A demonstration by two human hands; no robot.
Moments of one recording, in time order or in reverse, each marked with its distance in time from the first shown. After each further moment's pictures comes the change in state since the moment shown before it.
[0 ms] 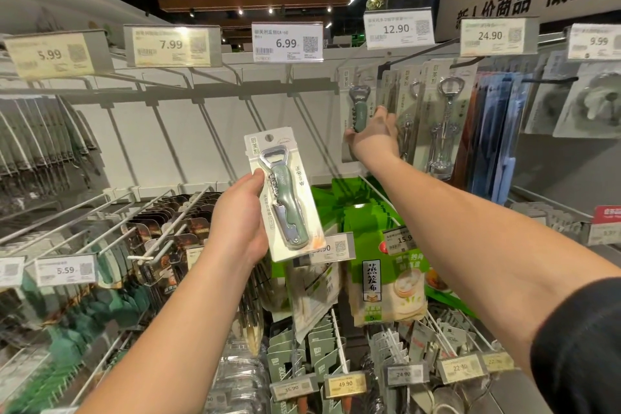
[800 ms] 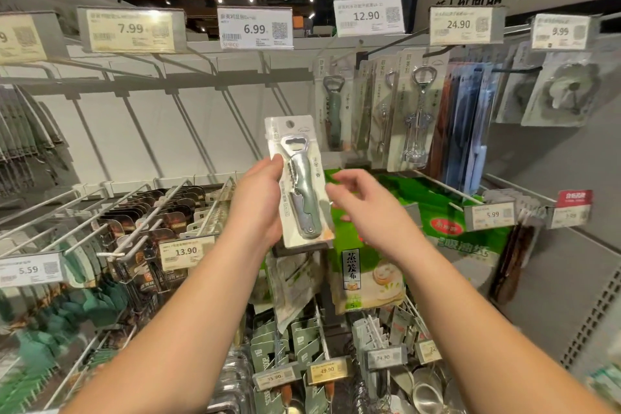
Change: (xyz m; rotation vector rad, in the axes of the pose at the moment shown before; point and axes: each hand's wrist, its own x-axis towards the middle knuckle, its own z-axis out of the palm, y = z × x) left_hand 0.008 -0.026 0.038 0.116 -0.082 0.017; right_hand -0.165 0.047 -0.062 0.326 -0.369 -0.155
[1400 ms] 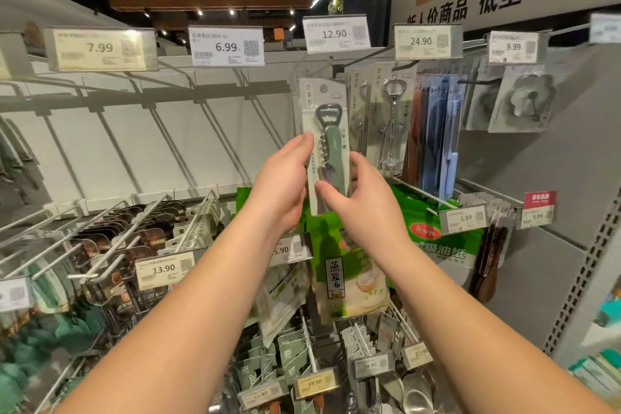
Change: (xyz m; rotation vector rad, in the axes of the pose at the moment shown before) left_hand 0.005 0.006 0.056 0.134 -0.271 0.062; right_hand 0.010 0.007 -0.015 -0.249 0.308 -0.112
